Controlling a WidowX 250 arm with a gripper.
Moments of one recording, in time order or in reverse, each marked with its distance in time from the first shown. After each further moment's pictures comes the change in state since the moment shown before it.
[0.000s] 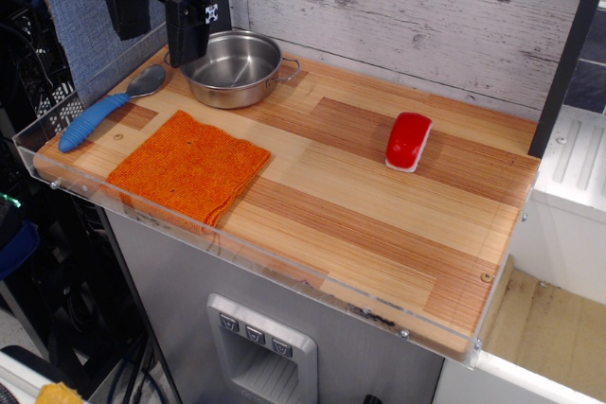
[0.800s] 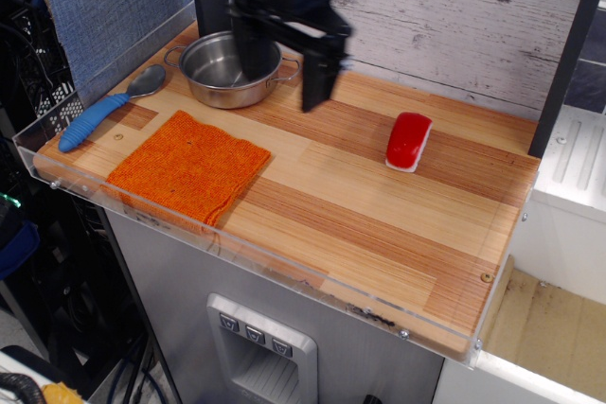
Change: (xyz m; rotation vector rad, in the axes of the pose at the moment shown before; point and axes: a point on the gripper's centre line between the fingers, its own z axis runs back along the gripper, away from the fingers) arm 0.046 -0.091 -0.015 -0.011 -0.095 -0.042
